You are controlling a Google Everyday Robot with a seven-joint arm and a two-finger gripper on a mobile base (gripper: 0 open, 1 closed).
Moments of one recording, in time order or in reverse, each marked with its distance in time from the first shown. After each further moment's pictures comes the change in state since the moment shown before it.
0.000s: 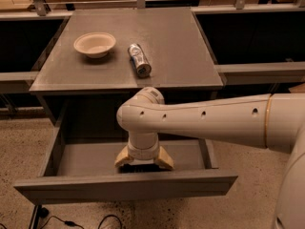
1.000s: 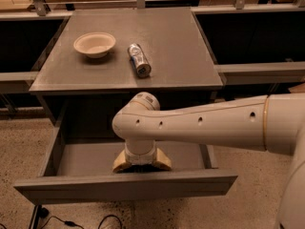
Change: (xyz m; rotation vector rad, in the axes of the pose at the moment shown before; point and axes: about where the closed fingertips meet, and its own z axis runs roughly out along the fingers) arm -0.007 -0.005 0.006 -0.013 0.043 -0.096
